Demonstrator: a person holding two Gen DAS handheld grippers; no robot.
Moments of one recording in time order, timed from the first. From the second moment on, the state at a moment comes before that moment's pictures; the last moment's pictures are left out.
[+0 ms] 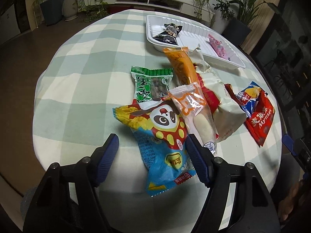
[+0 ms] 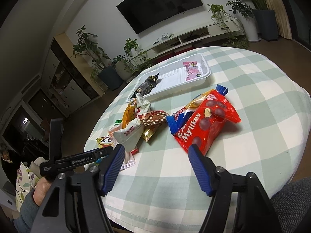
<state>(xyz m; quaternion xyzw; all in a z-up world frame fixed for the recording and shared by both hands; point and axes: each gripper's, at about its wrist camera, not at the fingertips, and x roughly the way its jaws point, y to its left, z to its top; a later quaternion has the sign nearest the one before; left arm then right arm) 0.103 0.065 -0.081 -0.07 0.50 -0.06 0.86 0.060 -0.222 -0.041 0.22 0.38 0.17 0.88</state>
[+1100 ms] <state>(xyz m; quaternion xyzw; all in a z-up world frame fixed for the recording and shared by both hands) 0.077 0.092 -0.078 -0.11 0.48 -0.13 0.86 0.083 -0.124 -0.048 0.12 0.44 0.25 0.86</state>
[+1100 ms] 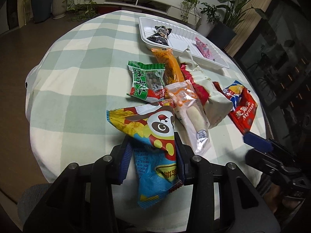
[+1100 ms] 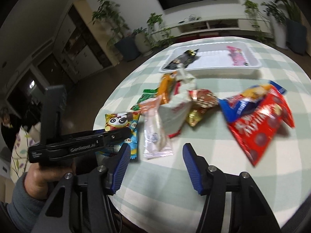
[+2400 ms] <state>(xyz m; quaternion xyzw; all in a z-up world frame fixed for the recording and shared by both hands) 0.045 0.115 -0.077 -0.15 0.45 -0.15 0.87 0.116 -0.056 -0.069 -0.03 0.46 0.23 0.86</state>
